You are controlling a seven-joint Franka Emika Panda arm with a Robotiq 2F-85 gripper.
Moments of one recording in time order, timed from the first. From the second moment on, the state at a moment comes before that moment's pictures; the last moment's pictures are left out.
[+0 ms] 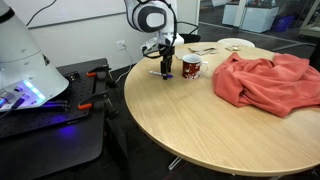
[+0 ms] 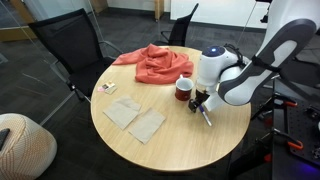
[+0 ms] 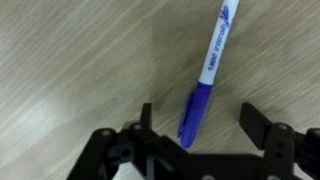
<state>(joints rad) 0.23 0.67 -0.10 -2.26 -0.02 2.87 0.73</state>
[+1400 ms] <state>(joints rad) 0.37 0.49 -0.20 -2.25 0.01 2.89 0.71</state>
